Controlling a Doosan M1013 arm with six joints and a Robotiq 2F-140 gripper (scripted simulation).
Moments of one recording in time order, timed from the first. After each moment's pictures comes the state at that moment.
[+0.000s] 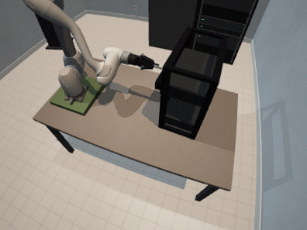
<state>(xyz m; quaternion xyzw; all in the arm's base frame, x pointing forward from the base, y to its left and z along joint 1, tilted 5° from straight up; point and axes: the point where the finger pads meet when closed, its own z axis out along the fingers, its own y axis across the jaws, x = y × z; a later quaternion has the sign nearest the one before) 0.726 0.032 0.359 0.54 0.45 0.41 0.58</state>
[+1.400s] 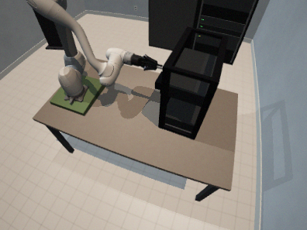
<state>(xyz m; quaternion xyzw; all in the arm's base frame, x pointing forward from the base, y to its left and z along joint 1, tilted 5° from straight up) 0.749 0.026 0.360 0.54 0.45 0.41 0.58</state>
